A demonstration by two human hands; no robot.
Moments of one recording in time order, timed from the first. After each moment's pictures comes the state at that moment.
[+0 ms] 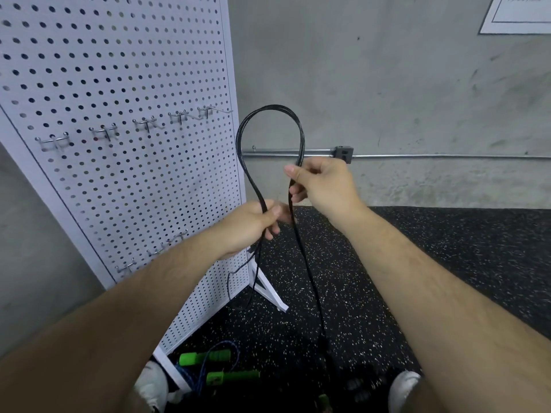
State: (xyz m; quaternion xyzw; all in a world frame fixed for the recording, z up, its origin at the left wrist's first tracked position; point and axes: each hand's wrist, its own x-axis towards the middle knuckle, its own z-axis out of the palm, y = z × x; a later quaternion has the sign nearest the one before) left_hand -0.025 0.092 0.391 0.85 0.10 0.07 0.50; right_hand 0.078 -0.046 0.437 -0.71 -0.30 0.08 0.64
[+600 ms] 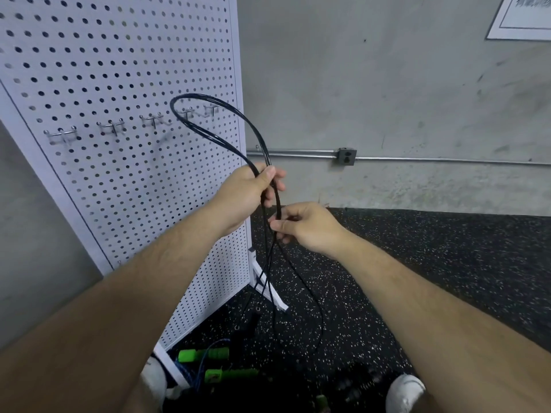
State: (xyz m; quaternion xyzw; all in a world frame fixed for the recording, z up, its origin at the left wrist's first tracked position) left_hand -0.016 0.093 0.426 0.77 0.10 0.22 0.59; right_hand 0.064 -0.046 0.389 -0.76 -0.36 0.21 0.49
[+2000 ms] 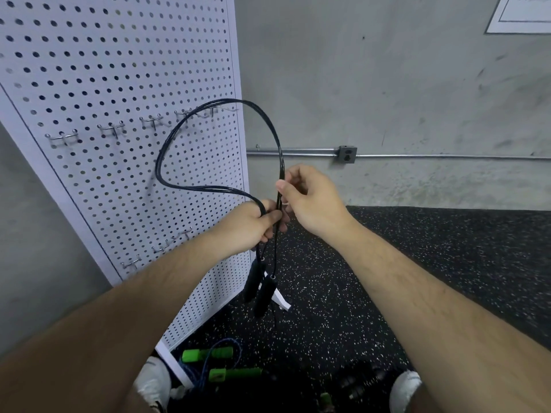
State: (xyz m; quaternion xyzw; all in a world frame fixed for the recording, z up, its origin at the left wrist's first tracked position) left_hand -0.040 0.084 0.398 0.90 0.11 0.10 0.42; right_hand 0.060 -0.035 0.413 -0.73 -0.39 0.01 0.57
